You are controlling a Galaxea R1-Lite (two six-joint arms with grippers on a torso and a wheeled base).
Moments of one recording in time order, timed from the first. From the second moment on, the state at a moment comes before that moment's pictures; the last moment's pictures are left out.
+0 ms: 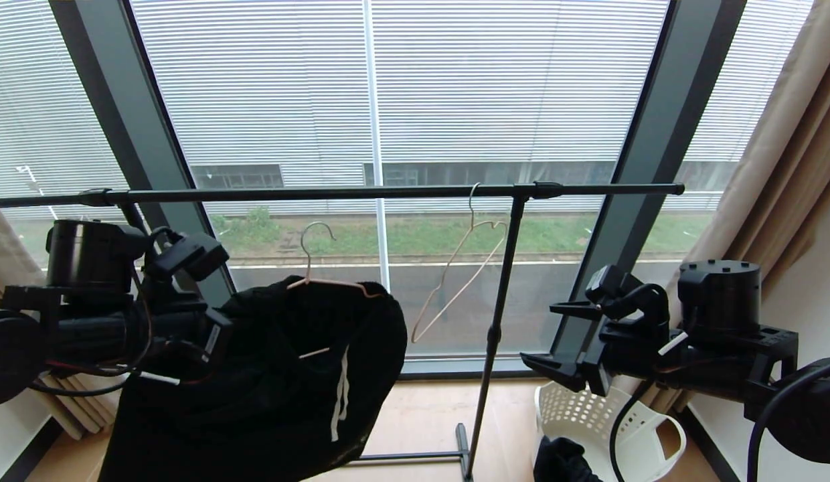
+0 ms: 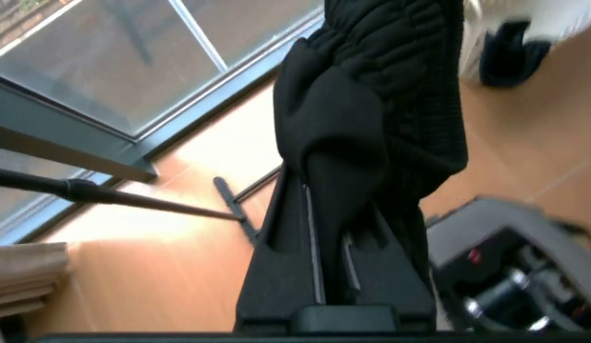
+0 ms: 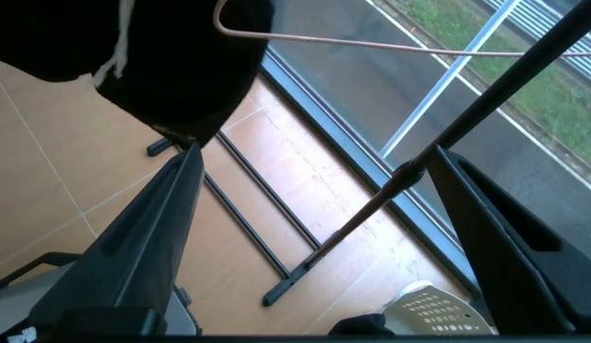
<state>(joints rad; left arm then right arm) -0.08 1.65 -0.76 -0.26 -0.28 0.35 0.30 1.79 -0.55 -0.77 0.45 -0.33</state>
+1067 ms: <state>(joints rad) -0.33 1.96 -1.20 -0.31 0.05 0.01 0.30 1.79 -0.56 -0.77 0.45 -0.33</state>
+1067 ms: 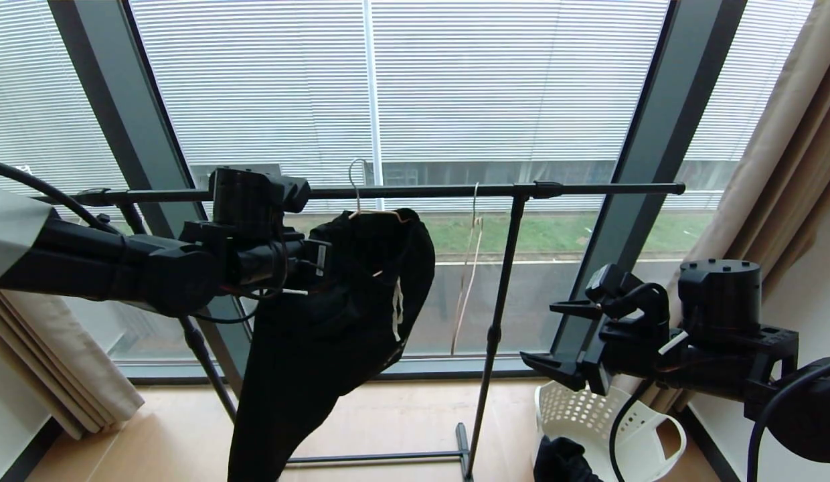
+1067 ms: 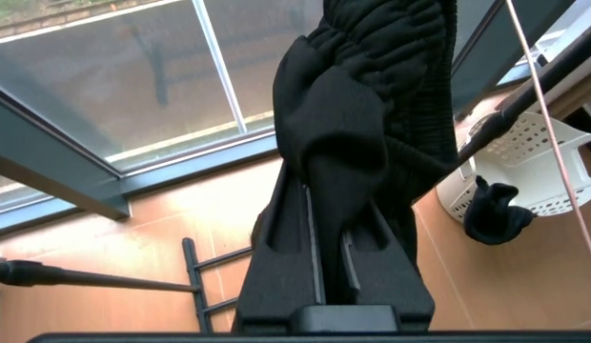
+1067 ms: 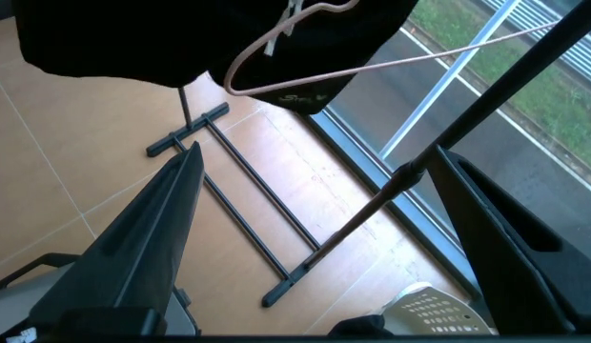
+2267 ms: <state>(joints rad) -0.36 2.06 -1.22 -0.36 0.11 -0.07 0.30 1.79 -0.55 -0.77 0.45 -0.33</state>
